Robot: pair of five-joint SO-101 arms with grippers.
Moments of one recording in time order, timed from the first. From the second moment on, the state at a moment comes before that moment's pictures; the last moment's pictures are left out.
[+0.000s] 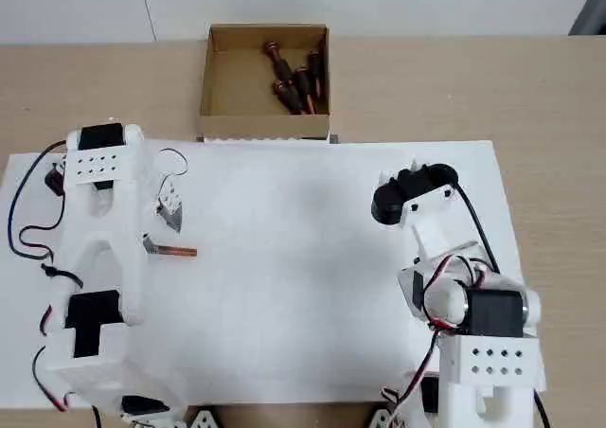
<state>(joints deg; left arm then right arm) -11.5 9.6 3.9 97.4 53.6 -0.8 -59.6 46.5 84.2 23.2</state>
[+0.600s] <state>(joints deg) -16.5 15.2 3.9 94.5 53.9 -0.8 -59.6 46.5 84.2 23.2</state>
